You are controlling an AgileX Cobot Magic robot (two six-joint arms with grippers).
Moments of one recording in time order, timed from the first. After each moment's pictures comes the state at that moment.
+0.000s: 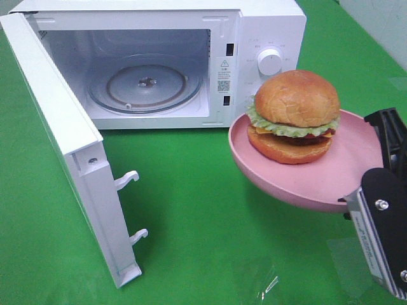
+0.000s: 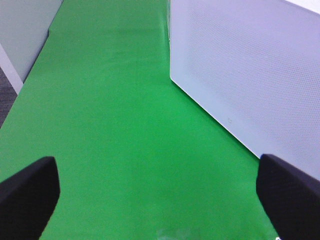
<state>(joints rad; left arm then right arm) 0.03 0.00 -0.50 -0.07 1.04 0.08 0.65 0.96 -0.45 -0.27 0.47 -1.07</state>
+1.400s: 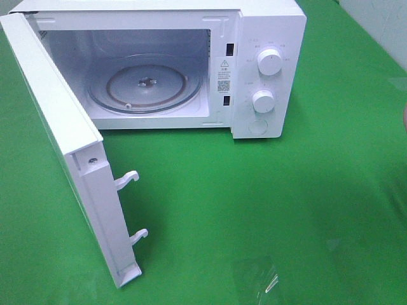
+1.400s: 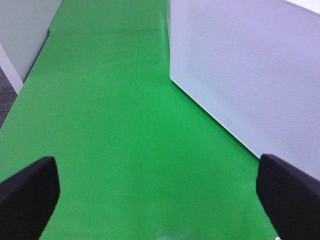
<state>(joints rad) 0.03 0.00 -0.50 -0.07 1.04 0.08 0.65 0.87 -0.45 -0.73 0.86 0.21</state>
